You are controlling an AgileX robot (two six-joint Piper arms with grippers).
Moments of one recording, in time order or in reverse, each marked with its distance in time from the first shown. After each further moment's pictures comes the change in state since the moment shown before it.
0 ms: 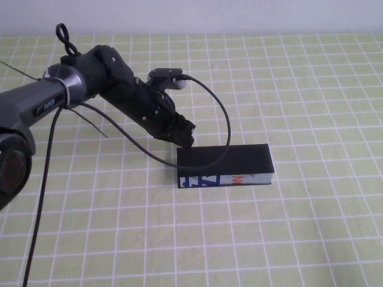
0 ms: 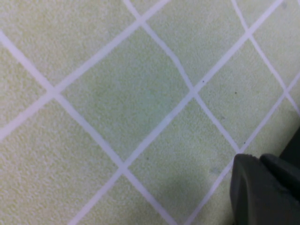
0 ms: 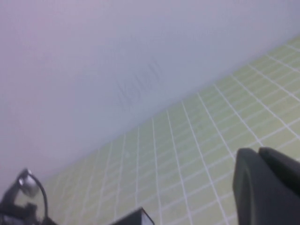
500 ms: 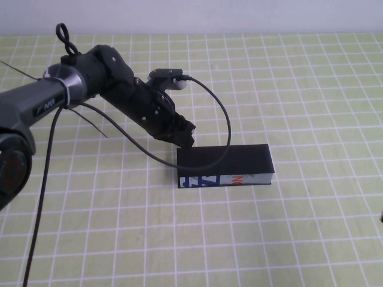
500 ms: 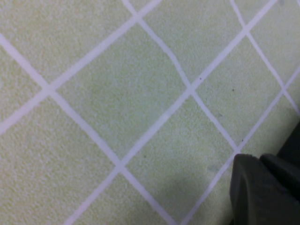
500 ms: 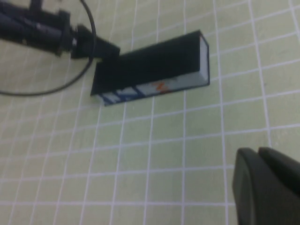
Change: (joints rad) right arm 0.000 0.593 -0.451 0.103 0.596 -0.156; left arm 0.000 0.000 -0.002 0.000 0.008 0.000
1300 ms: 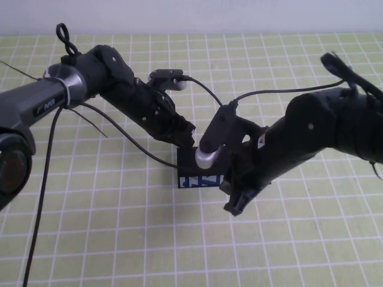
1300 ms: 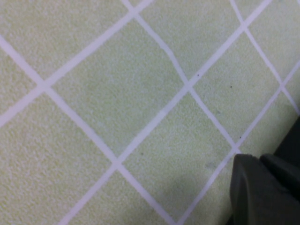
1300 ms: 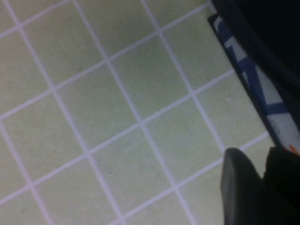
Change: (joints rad) right arm 0.568 1.150 -0.803 -0.476 0.043 -0.440; left arm 0.000 0.000 0.000 0.002 0.010 0.000
